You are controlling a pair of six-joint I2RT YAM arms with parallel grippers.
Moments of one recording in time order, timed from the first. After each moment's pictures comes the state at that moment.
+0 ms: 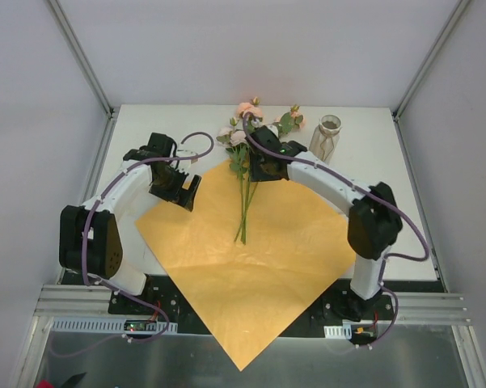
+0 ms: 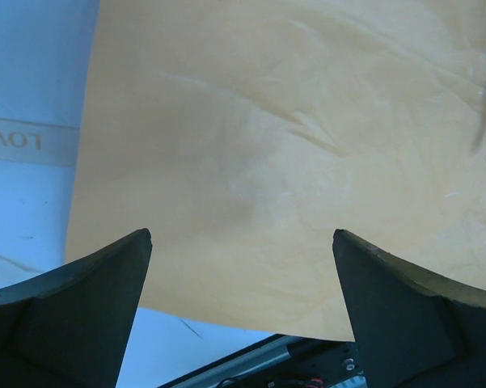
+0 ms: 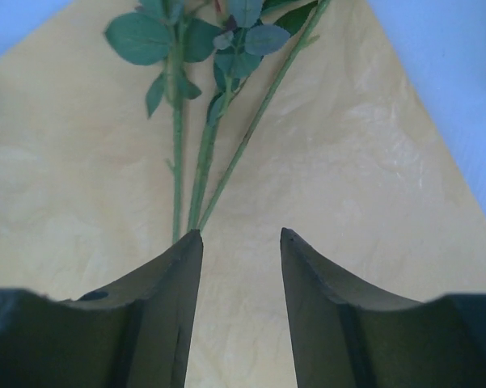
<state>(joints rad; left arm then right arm) -0.20 1.51 1.16 -0.91 0.30 0.21 0.75 1.77 1.56 -0.72 0.27 0.50</state>
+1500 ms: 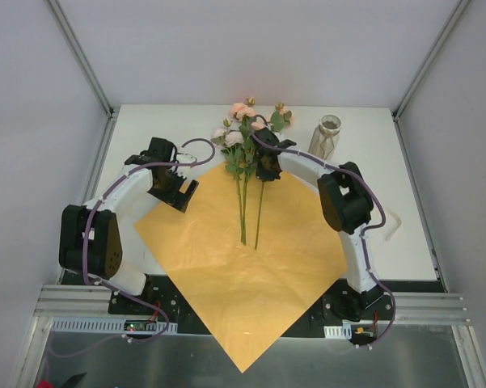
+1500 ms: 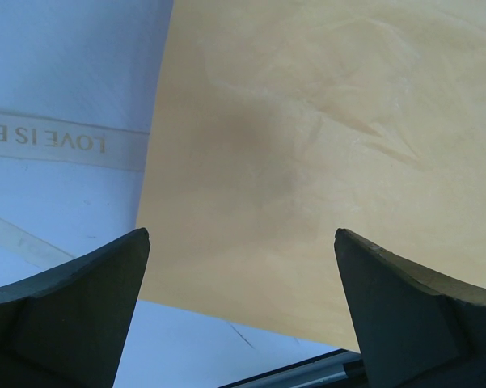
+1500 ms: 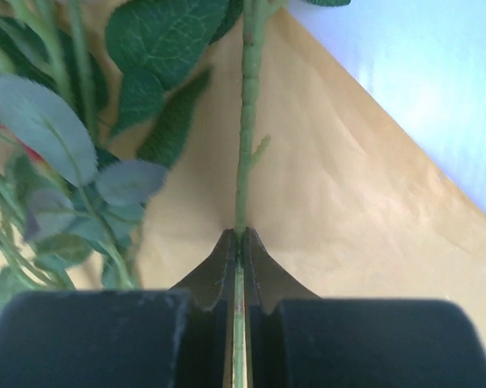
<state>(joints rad) -0.18 1.53 1.07 -0.78 0.14 0.30 0.61 2.23 1.75 -0.63 0.24 0.65</state>
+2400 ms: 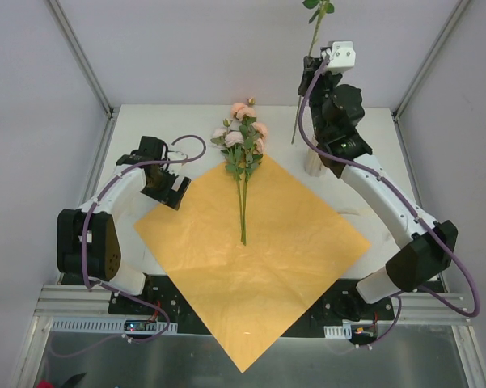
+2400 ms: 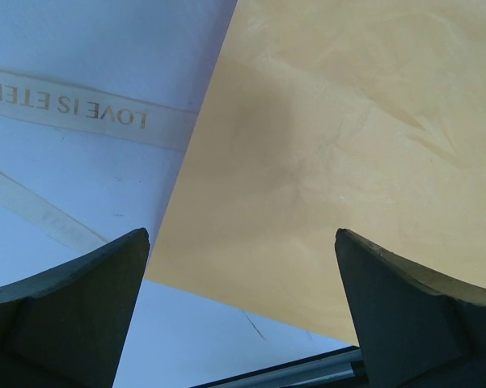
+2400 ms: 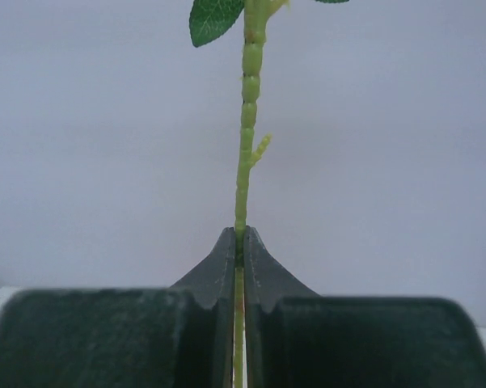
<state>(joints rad) -0.12 1.50 1.07 -0.79 0.13 0.32 0.55 1.52 1.55 0.26 0.35 -0.01</state>
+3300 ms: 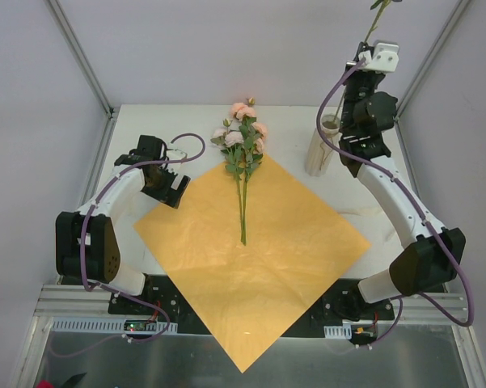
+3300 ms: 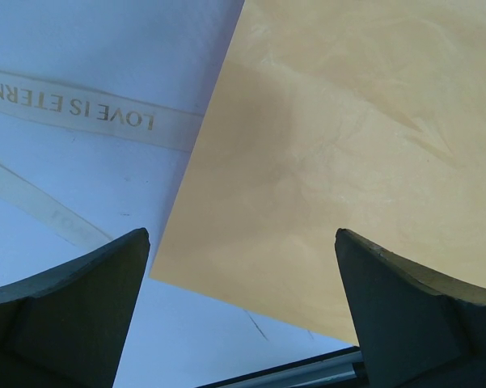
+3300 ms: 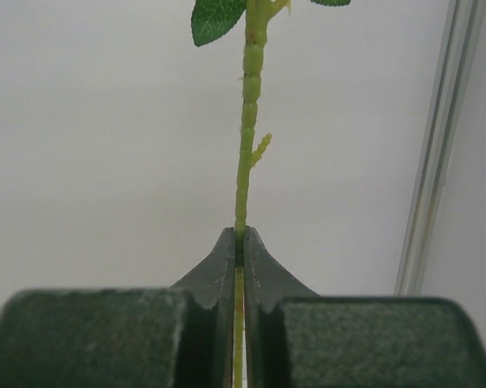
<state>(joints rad) -0.11 1.48 1.08 -0.79 0.13 0.32 0.36 1.47 1.43 0.62 0.45 -0.25</state>
